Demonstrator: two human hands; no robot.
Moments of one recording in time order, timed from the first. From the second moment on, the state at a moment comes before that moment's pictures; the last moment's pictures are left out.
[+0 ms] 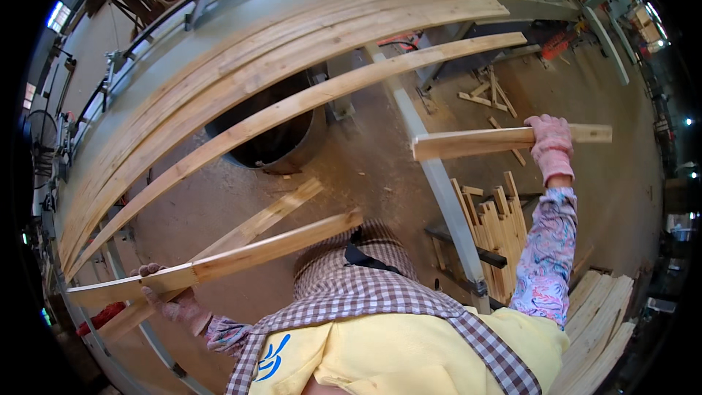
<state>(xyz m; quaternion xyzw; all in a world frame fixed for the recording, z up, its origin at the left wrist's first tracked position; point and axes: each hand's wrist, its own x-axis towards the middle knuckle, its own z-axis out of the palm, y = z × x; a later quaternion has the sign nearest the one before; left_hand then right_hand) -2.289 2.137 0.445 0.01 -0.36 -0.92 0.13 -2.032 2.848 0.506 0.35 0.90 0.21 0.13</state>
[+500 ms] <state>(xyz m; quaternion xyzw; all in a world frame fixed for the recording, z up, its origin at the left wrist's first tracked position) -2.301 2.215 0.483 -0.14 -0.55 -0.81 -0.13 -2.175 2.450 0.592 0.06 0.84 -0.54 0.01</state>
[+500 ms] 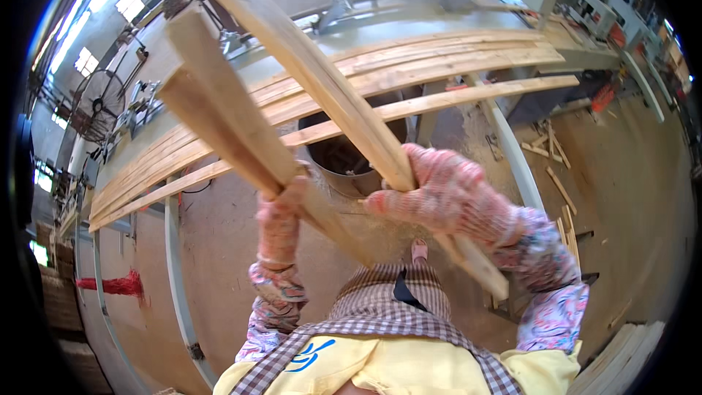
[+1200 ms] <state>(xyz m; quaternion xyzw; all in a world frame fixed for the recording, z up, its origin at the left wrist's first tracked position) -2.131 2.282 0.389 -0.28 -0.46 -0.77 -0.34 -2.014 2.378 0.414 0.24 0.85 -0.46 -0.14</state>
